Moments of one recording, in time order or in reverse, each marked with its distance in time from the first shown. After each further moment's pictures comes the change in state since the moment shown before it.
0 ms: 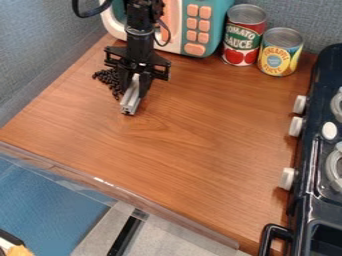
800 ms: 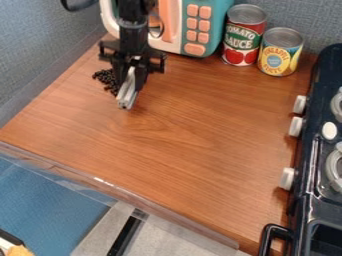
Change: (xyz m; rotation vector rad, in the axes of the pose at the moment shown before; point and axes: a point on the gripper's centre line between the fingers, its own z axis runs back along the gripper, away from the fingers) arm -0.003 -0.001 0.023 -0.026 -0.048 -0.001
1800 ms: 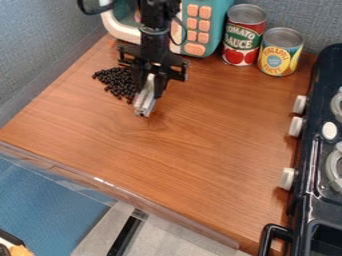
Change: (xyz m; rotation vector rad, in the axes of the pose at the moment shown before) arm -0.011 -0.035 -0.009 -0.003 0.012 -0.061
